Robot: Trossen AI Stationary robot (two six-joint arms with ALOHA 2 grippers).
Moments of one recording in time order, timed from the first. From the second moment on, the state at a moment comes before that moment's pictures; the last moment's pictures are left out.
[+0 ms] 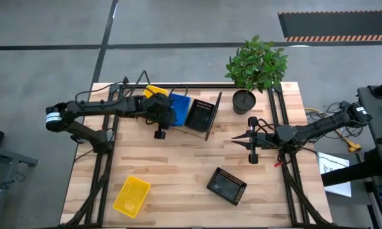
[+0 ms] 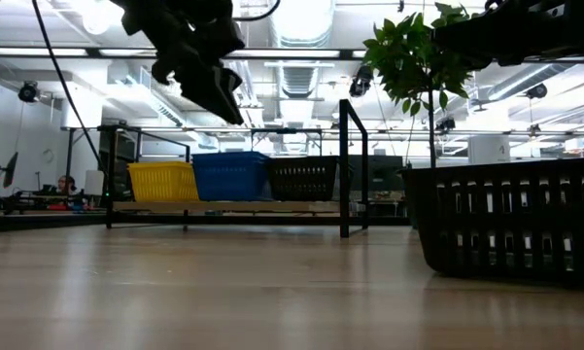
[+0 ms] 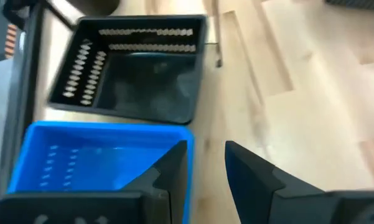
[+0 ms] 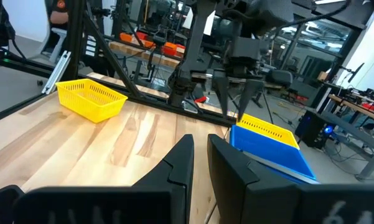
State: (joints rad) left arm 0.25 1.33 1.03 -0.51 0.10 0.45; right arm 0.25 0.77 0.24 0.53 0.23 -0.30
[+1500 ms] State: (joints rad) left arm -0.11 1.27 0.99 -0.58 -0.15 -0.11; right arm 0.25 0.77 0.24 0.52 0.23 -0.23
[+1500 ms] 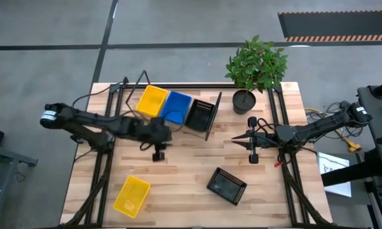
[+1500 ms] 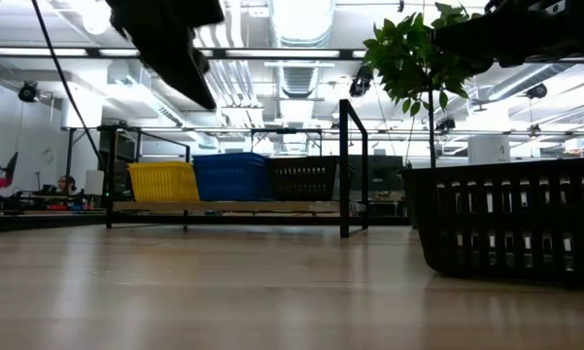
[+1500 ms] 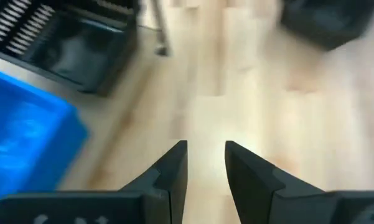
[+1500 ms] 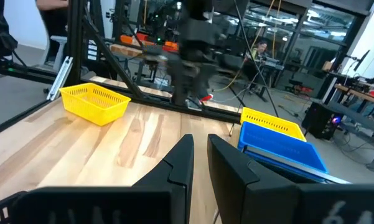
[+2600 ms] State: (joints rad) left arm -0.98 1.70 1.43 -1.04 -0.02 -1.20; right arm 0.25 0.77 0.24 0.51 0.20 -0.18
